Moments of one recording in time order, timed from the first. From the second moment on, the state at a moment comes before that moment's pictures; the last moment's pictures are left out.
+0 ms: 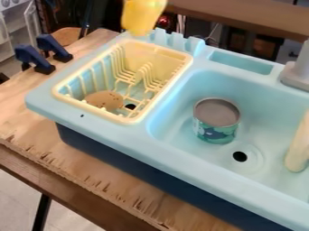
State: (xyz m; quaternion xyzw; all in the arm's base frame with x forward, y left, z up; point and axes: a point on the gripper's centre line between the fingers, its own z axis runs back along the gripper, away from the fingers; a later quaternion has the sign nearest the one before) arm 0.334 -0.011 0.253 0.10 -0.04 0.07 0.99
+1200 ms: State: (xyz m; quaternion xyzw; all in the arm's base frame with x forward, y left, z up) arm 0.280 -0.202 0.173 -0.01 -0.03 -0.21 0.98
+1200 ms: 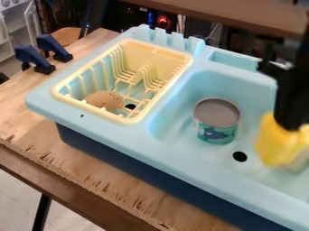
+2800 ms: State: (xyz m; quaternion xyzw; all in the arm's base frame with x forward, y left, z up) arm 0.264 -0.219 0.142 -0.07 0.00 -0.05 1.00
